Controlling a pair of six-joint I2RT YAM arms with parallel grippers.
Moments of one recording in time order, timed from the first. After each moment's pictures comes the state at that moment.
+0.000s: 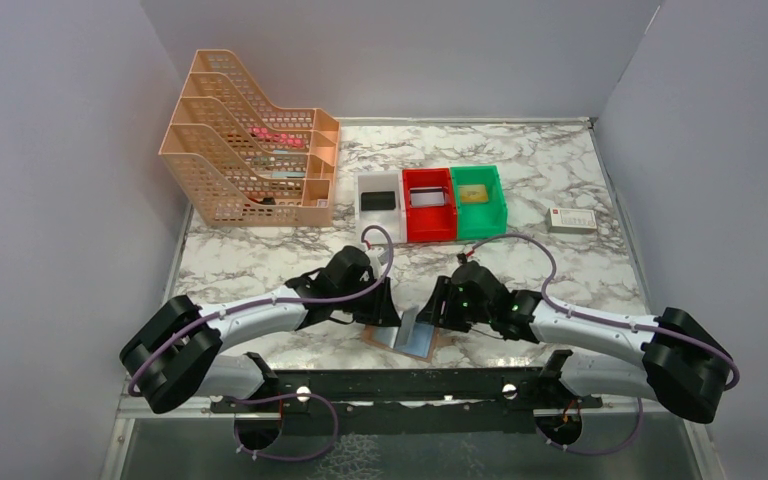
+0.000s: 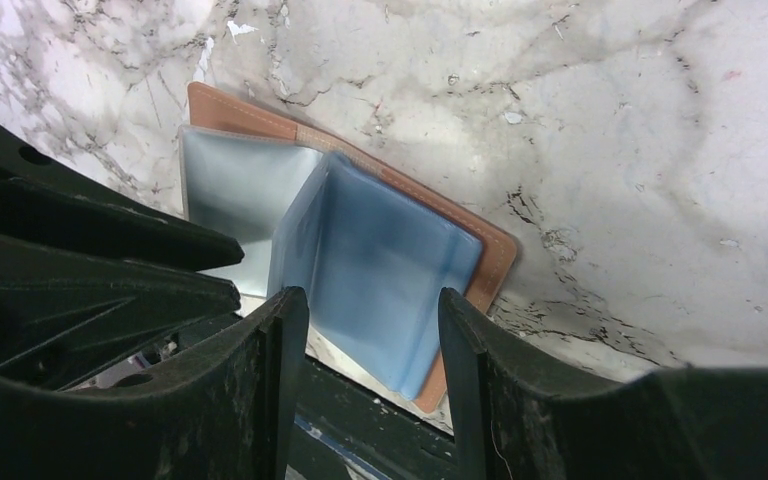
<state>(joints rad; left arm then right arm) -0.83 1.29 0.53 0.00 0.40 -0.68 0.91 1.16 0.46 -0.11 -0.02 1.05</state>
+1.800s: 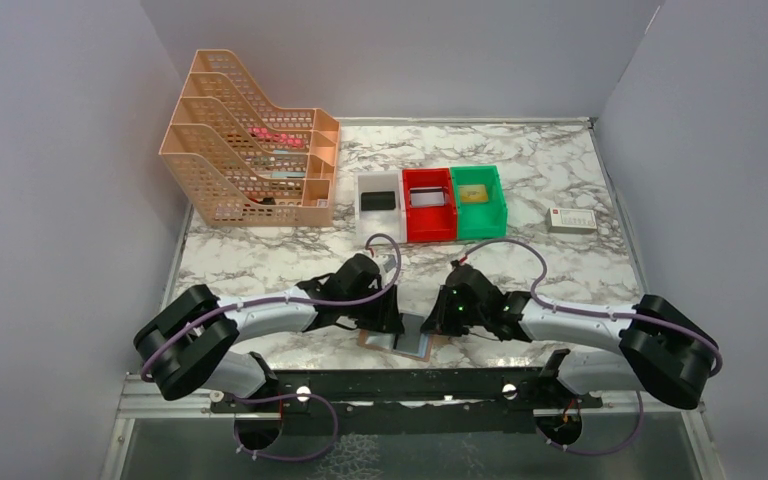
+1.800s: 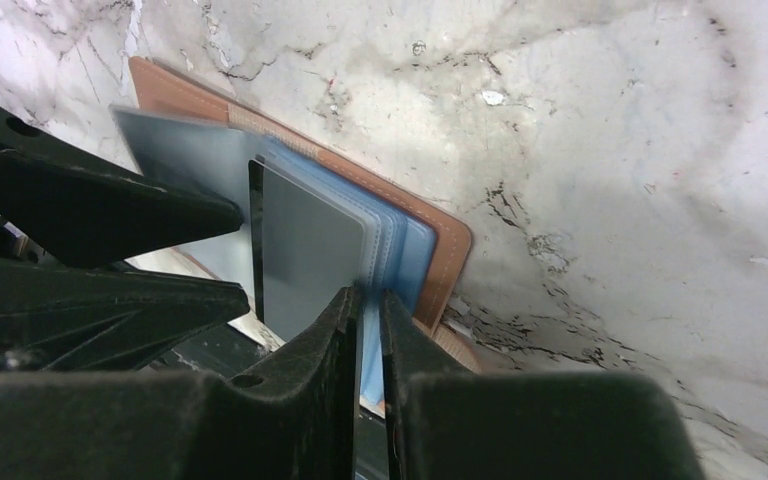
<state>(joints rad) -0.89 1.37 0.54 0.00 0.31 -0.70 0.91 1.26 0.43 -0.05 -0.07 1.03</state>
